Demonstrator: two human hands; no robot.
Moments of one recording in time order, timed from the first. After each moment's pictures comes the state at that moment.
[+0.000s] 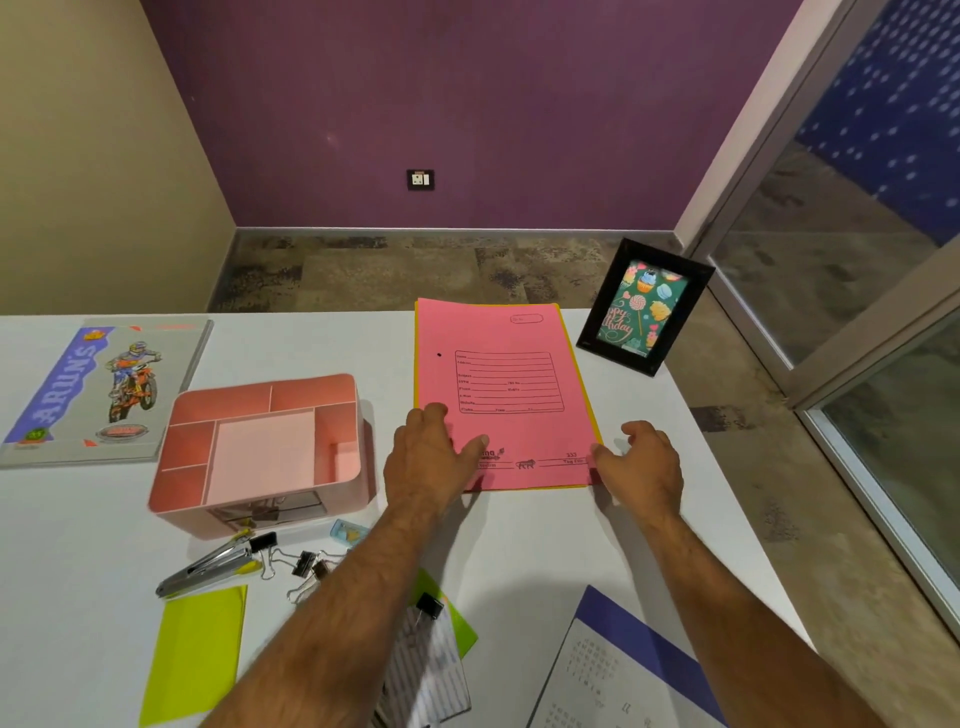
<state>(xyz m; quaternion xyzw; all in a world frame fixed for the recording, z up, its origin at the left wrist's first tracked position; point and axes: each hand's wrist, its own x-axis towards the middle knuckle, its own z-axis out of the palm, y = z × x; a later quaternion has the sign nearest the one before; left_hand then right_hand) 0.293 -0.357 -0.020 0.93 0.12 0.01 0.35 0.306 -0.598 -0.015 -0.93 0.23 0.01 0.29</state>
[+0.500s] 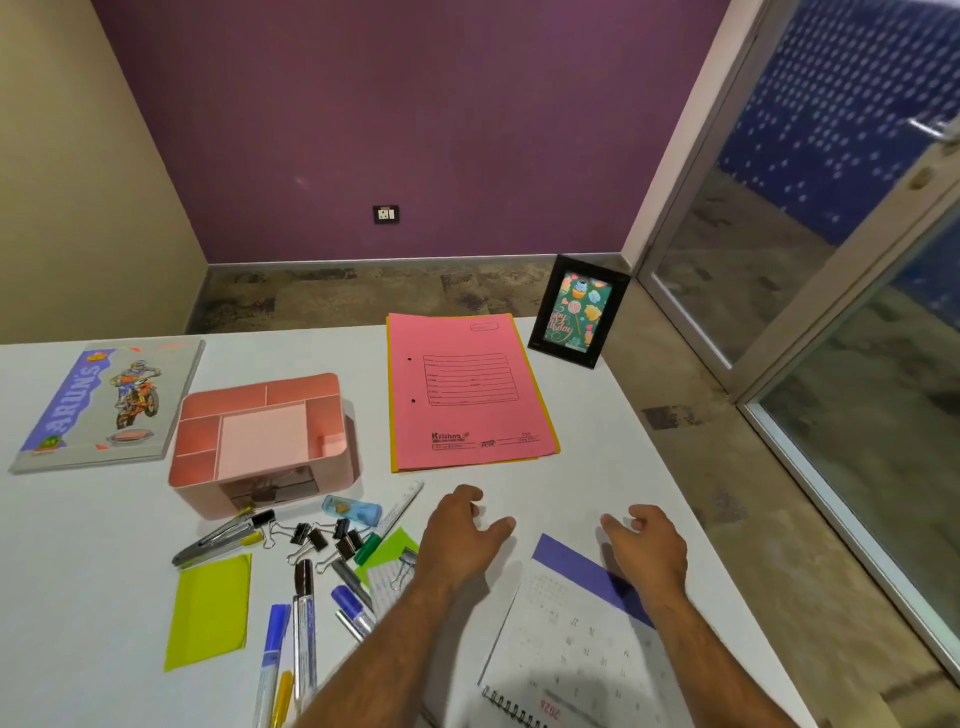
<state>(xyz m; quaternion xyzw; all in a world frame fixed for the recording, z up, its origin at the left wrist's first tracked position) 0.166 -0.412 -0.008 0.87 0.07 -0.12 0.48 0.154 -0.646 -0.020 -0.87 0.34 0.02 0.37</state>
